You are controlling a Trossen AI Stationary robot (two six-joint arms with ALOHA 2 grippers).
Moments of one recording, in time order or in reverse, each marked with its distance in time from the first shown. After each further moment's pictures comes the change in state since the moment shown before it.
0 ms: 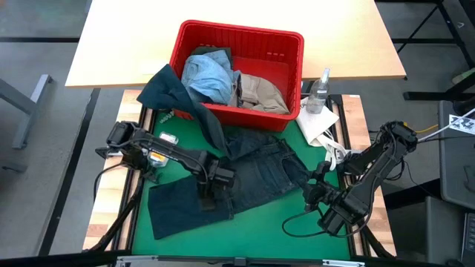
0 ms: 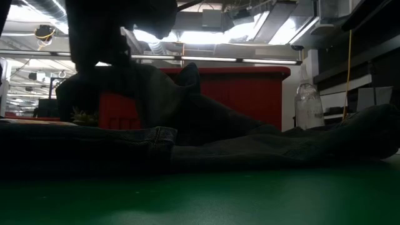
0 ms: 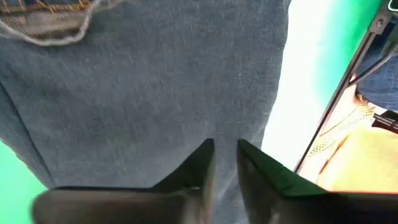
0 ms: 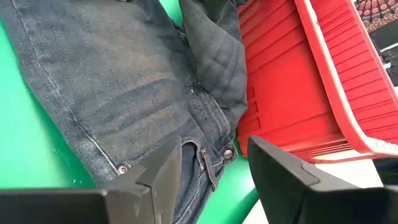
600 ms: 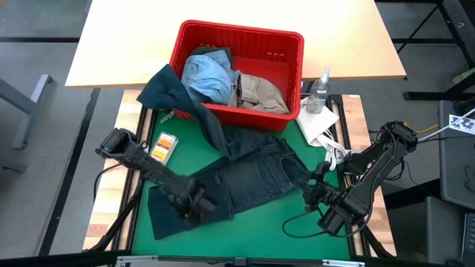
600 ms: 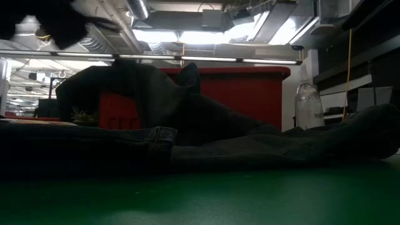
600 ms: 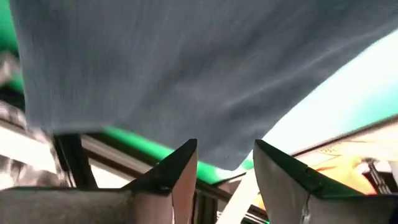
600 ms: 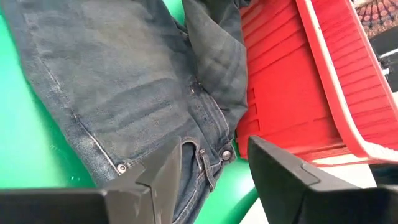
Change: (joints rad) left arm -0.260 0.000 -0.093 -0.167 0.056 -0.748; right arm 0.000 0.000 0.000 0.010 0.000 -0.044
